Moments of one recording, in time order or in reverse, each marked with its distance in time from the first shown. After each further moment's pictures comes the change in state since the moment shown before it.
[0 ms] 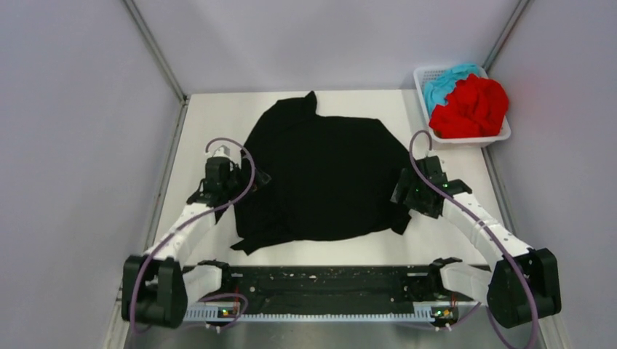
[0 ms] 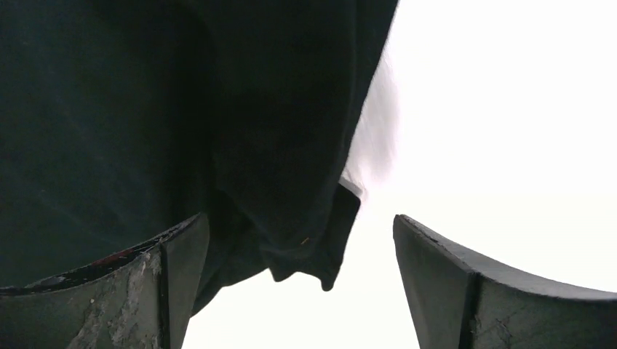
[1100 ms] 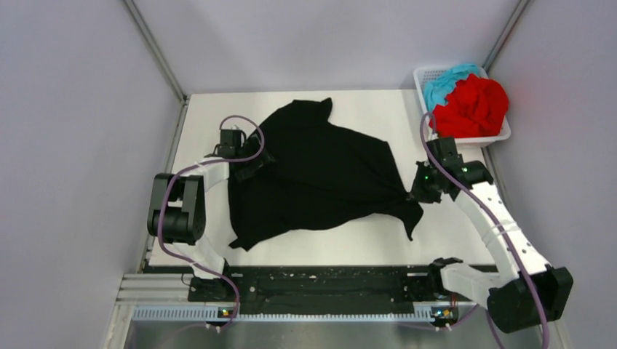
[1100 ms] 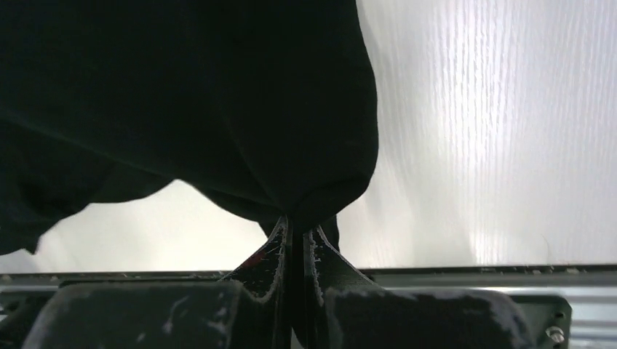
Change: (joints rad) left arm 0.039 0.674 0.387 0.087 0.024 0.054; right arm -0.020 -0.056 0.290 -0.344 -0.146 -0.085
